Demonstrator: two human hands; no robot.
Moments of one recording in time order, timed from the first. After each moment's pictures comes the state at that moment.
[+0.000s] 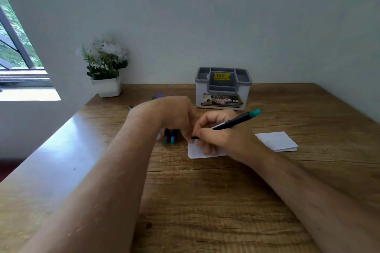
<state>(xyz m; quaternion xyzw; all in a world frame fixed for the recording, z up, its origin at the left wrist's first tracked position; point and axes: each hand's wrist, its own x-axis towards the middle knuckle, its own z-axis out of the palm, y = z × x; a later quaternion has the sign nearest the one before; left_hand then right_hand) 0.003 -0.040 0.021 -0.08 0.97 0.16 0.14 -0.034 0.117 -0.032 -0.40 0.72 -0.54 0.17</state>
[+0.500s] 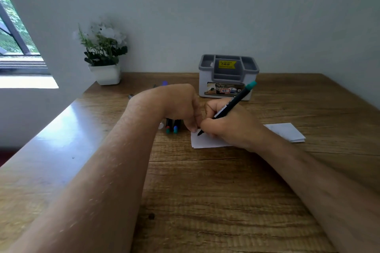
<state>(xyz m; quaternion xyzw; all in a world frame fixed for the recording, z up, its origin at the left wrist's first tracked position) 0.006 -0.041 0.018 -0.08 0.97 0.18 0.12 -0.040 0.112 -0.029 -0.41 0.80 -0.43 0.12</state>
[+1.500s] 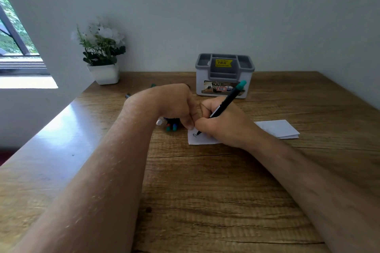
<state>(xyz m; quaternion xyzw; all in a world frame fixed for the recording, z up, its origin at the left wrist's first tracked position) 0.011 -0.035 0.021 -0.10 0.97 0.20 0.13 -0.033 0.110 -0.029 -0.40 0.81 -0.42 0.10</state>
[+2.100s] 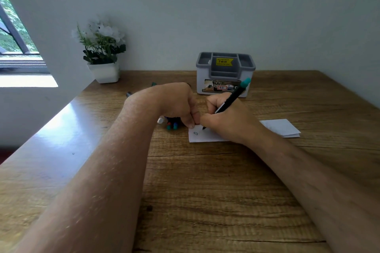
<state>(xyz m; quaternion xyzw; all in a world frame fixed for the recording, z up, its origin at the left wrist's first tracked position) 0.009 -0.036 0.017 -0.10 0.97 0.19 0.13 -0.039 0.111 -0.031 -0.38 0.82 -0.41 0.05</state>
